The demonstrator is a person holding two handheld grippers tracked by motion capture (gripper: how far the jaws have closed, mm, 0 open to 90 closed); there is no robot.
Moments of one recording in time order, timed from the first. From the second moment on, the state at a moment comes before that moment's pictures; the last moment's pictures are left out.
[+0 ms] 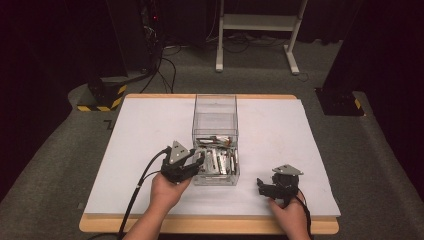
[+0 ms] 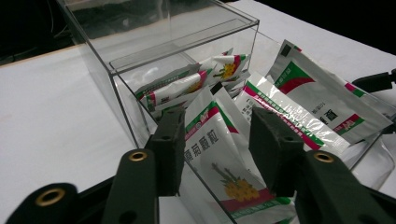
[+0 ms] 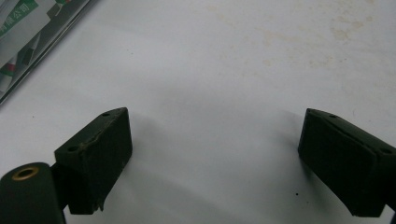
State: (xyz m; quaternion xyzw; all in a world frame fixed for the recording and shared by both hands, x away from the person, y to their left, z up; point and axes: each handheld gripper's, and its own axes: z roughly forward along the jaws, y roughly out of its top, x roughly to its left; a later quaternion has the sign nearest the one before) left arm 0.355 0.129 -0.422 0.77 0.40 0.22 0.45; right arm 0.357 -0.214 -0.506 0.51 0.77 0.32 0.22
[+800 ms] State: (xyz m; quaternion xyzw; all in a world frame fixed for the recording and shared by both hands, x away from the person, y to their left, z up) left arm 0.353 0.129 -0.428 0.75 0.41 0.22 0.46; right arm 0.357 -0.214 -0.506 0.51 0.77 0.32 0.22
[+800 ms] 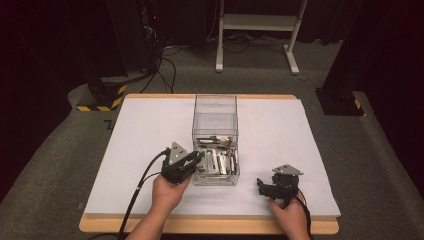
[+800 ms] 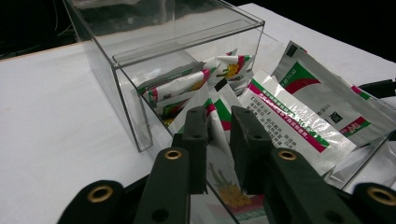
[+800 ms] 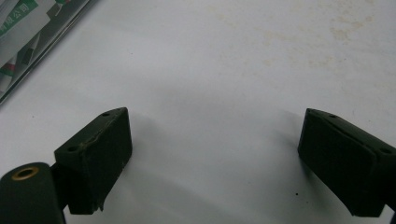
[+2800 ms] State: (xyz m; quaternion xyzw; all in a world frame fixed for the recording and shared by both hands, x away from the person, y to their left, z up) left arm 0.342 0.147 -0.403 0.69 0.41 0.24 0.55; right arm 0.356 -0.214 -0.506 0.51 0.77 0.31 0.22
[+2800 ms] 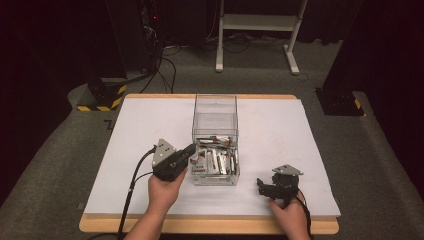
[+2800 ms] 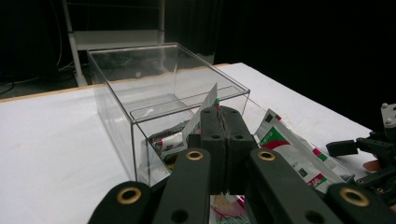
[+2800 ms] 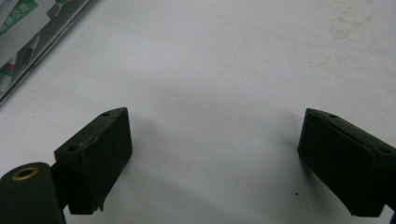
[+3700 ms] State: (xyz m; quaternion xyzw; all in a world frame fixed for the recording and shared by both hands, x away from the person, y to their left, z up) left arm 0.333 0.158 -0.389 0.68 0.40 0.25 0.57; right arm 0.356 -0.214 -0.506 0.51 0.77 0.32 0.22
